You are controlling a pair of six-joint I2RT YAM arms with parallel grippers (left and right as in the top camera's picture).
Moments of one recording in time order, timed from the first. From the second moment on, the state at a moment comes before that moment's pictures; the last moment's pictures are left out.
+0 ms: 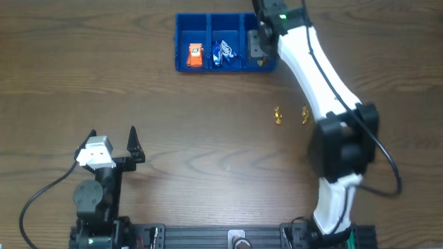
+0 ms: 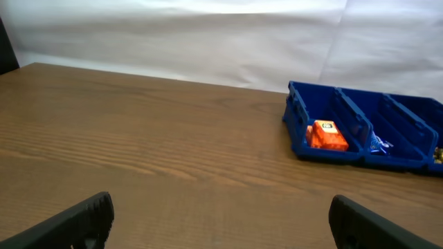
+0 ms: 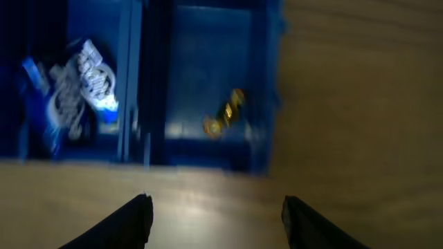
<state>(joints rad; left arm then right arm) -0.01 0.02 0.03 -0.13 -0.03 -0.12 0.31 2.03 1.87 -0.97 0.15 0.22</state>
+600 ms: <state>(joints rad) -0.01 0.02 0.03 -0.13 -0.03 -0.12 0.28 1.82 1.10 -0.65 0.10 0.32</state>
